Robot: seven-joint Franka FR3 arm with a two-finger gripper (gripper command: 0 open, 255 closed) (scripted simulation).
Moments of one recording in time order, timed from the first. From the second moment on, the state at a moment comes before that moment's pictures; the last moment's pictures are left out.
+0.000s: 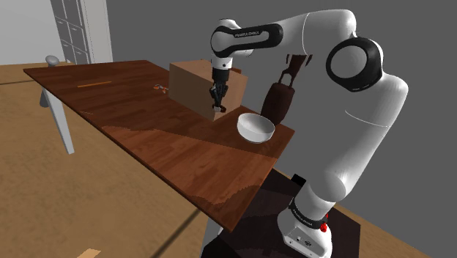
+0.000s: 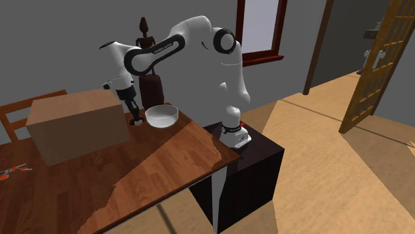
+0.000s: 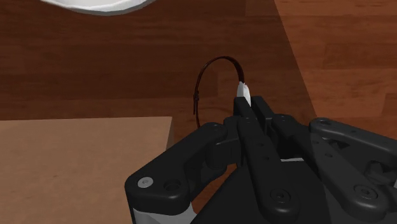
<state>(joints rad) -0.11 0.10 0.01 -1.82 0.01 1.77 -0.23</state>
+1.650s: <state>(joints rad) -0.11 0.18 0.01 -1.97 0.01 2.00 -0.23</state>
